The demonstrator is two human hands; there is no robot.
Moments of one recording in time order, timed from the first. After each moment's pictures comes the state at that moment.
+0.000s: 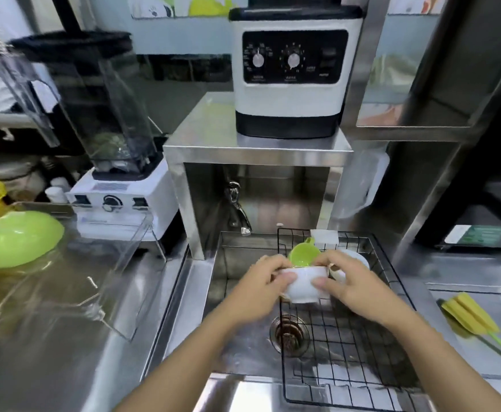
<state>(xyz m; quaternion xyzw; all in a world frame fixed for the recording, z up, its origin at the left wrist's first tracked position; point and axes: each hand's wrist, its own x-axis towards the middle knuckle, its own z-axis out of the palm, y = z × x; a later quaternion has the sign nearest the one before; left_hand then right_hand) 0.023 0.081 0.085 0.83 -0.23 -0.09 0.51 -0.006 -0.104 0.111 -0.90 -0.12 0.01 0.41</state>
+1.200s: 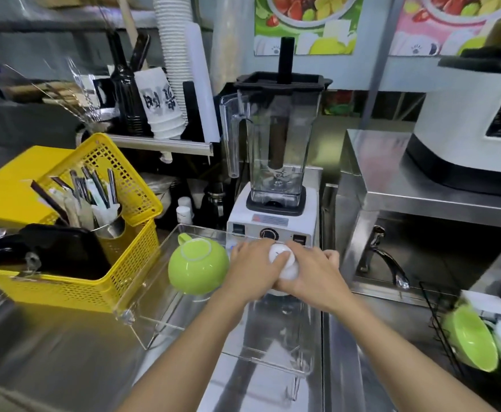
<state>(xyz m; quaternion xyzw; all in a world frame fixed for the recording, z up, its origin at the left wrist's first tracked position) 0.112 0.372 0.134 0.95 -0.05 0.04 0.30 0.114 0.240 0.124 -0.94 -0.18 -0.07 0.28</state>
